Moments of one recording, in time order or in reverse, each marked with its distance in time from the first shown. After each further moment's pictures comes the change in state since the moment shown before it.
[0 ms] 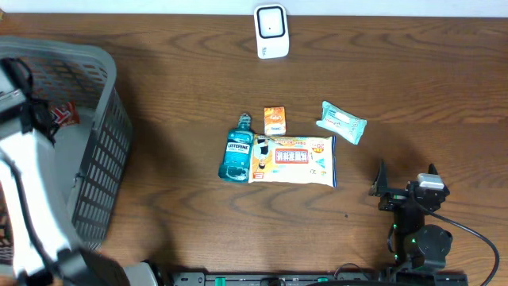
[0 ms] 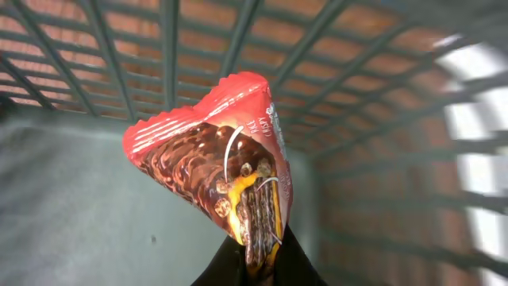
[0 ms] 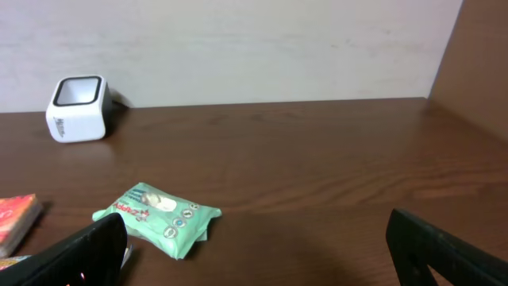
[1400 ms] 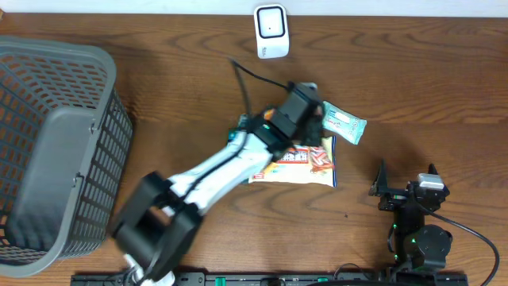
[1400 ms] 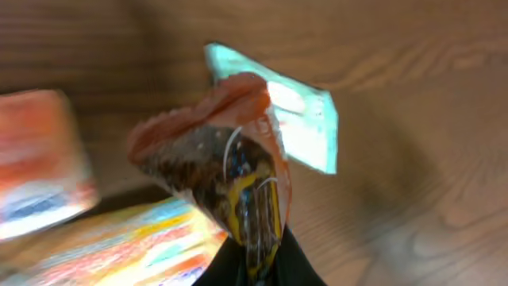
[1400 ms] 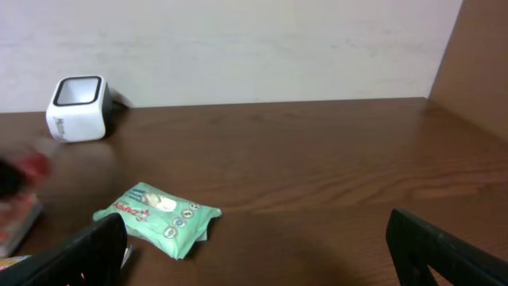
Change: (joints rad) left arm -1.273 0.401 -0.042 0.542 0.507 0.346; right arm 0.000 0.000 0.000 0.000 0.000 0.000
